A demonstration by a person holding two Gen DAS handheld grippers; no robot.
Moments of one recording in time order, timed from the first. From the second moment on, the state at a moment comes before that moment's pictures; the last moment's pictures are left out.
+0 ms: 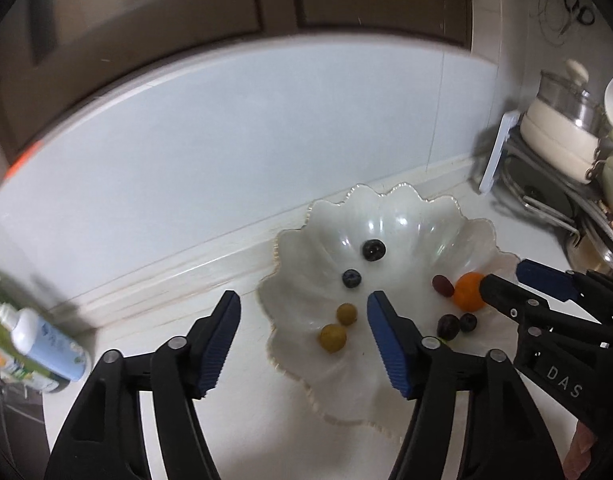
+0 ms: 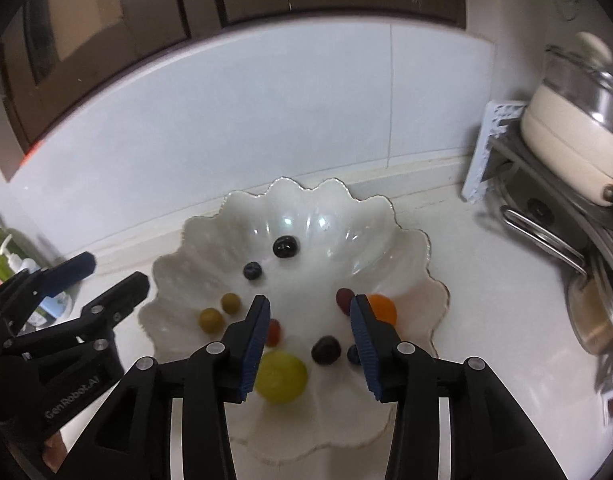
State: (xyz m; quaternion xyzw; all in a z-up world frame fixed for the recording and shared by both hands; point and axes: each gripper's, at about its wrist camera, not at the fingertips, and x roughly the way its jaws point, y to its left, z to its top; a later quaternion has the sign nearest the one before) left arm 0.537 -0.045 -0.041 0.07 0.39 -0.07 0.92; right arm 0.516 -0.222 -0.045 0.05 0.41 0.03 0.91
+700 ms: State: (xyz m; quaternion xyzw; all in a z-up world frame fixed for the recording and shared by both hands) left arm 0.357 -0.002 0.014 0.06 0.26 -0.09 0.96; right arm 0.318 -0.196 0.015 0.04 0.26 -0.06 0.96
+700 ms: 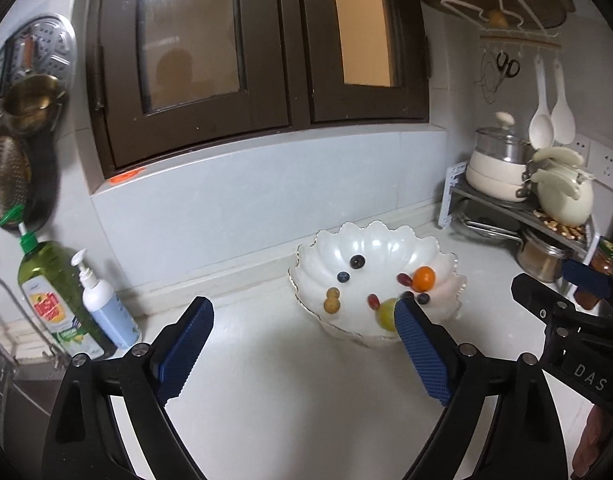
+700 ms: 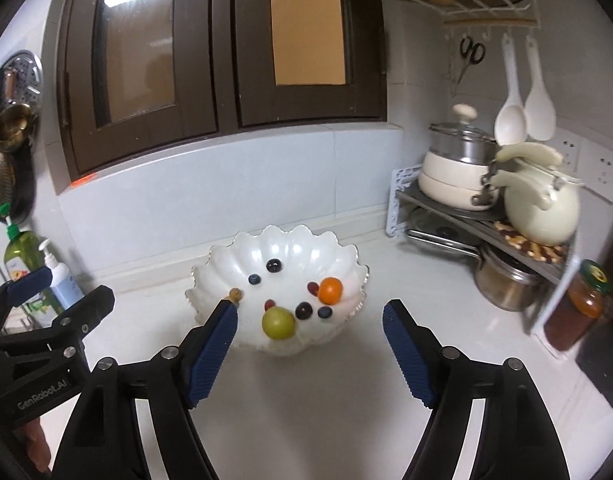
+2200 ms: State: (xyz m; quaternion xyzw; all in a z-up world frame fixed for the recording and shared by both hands) left arm 0.034 0.018 0.058 0.04 0.16 -0.07 0.98; right arm 0.010 -0.160 0.053 0.01 0.18 -0.05 0.98
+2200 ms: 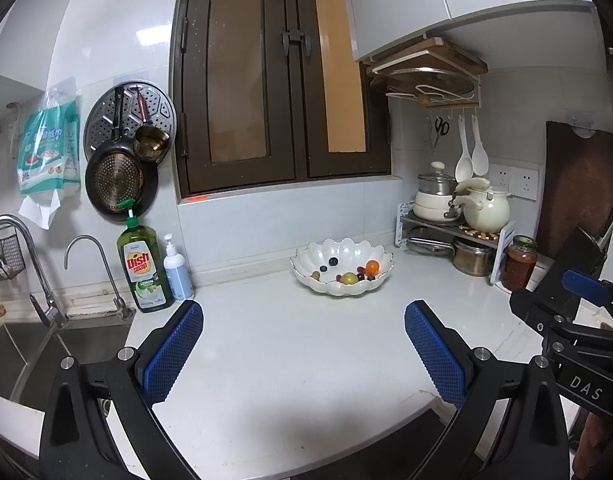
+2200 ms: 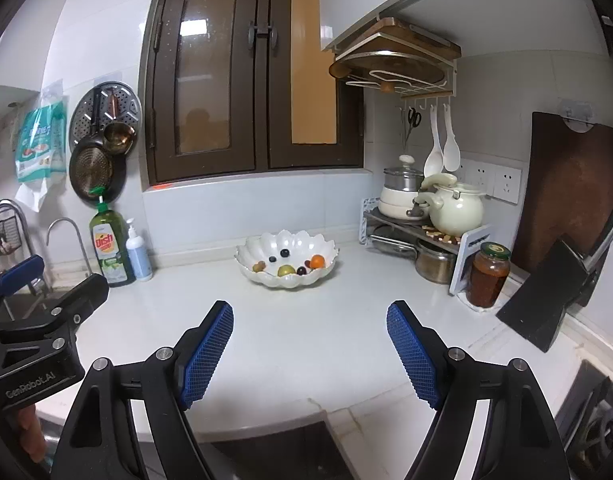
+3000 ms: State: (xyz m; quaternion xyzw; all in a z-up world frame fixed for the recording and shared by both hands) left arm 0.000 0.029 0.053 0.04 0.16 -0.07 0.98; right arm -0.019 -0.153 0.046 0.02 0.19 -0.04 0.98
